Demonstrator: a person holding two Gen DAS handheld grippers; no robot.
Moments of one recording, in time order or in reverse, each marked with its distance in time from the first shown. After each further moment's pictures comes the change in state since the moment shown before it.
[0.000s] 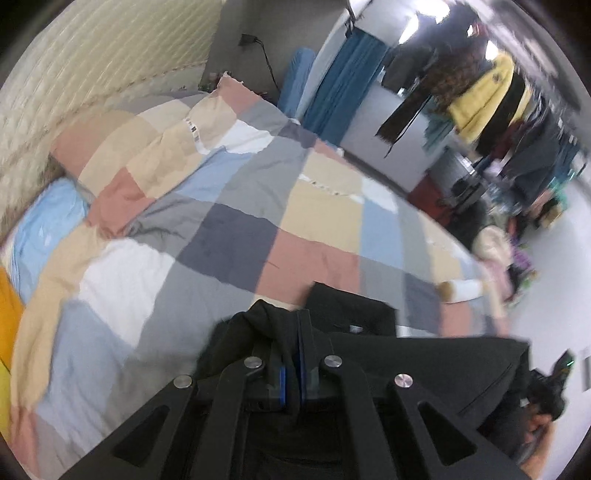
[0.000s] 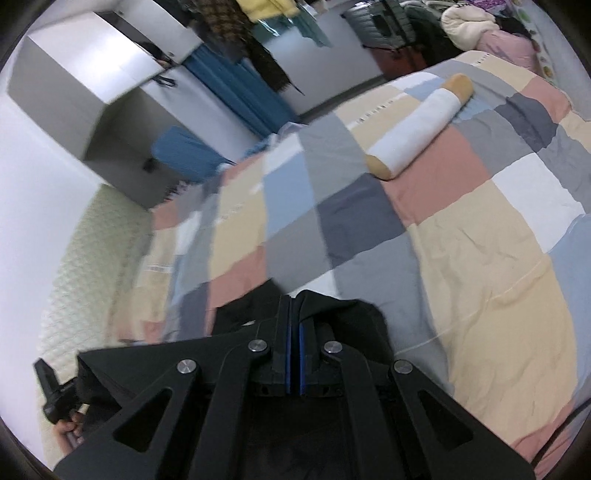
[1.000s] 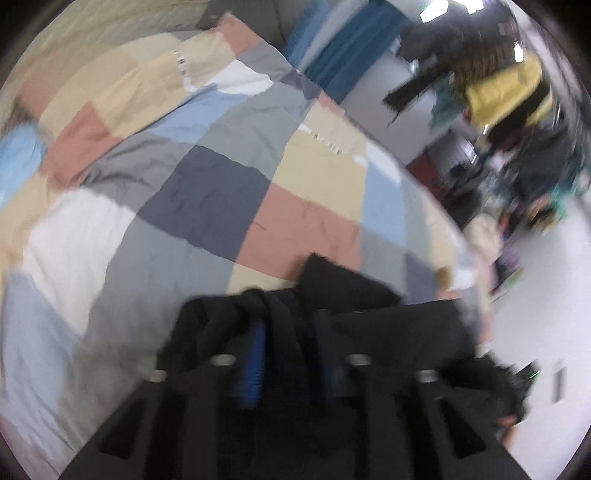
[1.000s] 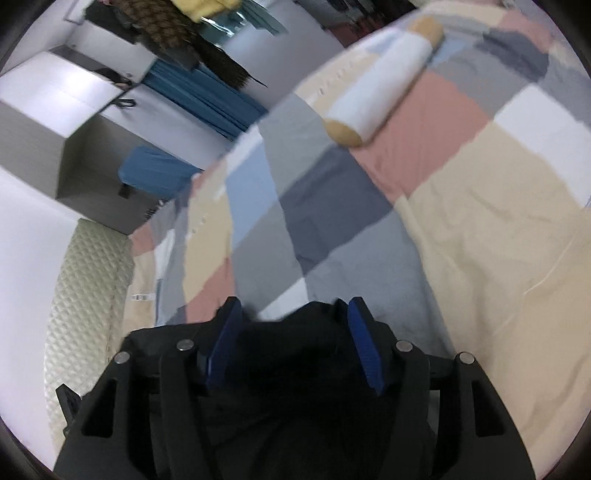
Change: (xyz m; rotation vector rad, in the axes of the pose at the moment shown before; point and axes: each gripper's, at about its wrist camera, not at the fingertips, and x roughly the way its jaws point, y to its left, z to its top) left arm 0.067 0.033 0.000 -0.150 0.168 -0.175; right arm 0.059 -0.058 0.000 0.155 -0.014 0.046
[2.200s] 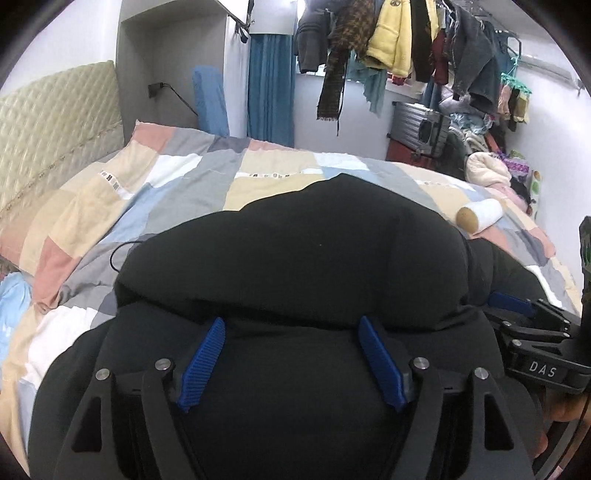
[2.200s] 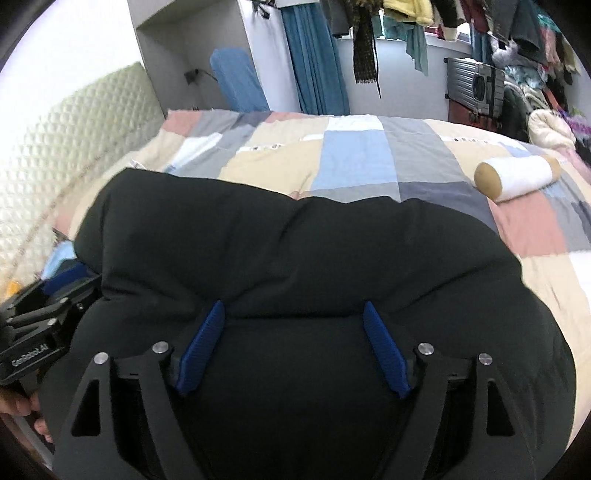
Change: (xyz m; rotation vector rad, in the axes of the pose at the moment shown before) left arm 0.111 -0.088 -0.081 0.556 -0.268 0.231; right arm 0.118 0.144 -0.137 -0.660 -0.017 -0.157
